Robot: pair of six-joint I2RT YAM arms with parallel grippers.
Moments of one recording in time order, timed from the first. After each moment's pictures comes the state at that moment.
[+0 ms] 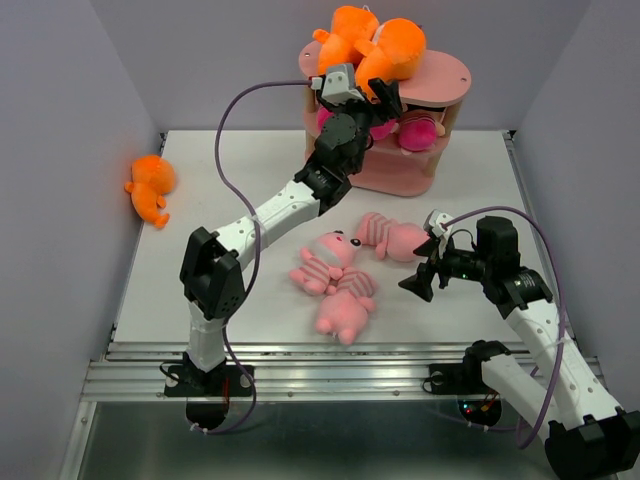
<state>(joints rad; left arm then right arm) -0.81 1.93 1.83 0.48 -0.53 -0.37 0.22 0.77 0.71 -0.52 -0.79 -0.36</state>
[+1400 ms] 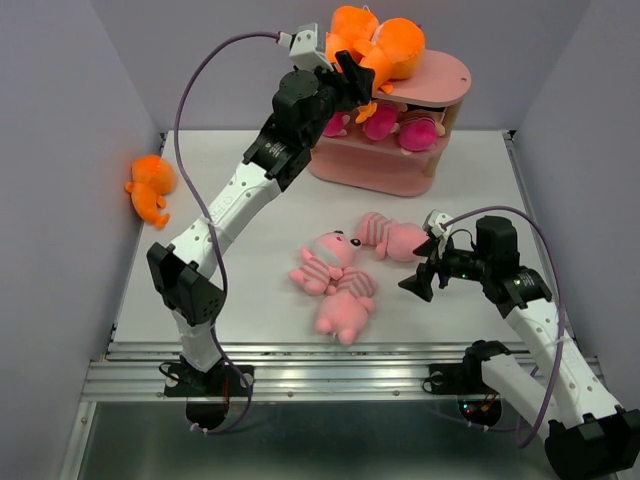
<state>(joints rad) -0.67 1.80 2.01 -0.04 -0.21 -0.48 0.22 0.78 0.71 -0.52 -0.79 -0.37</state>
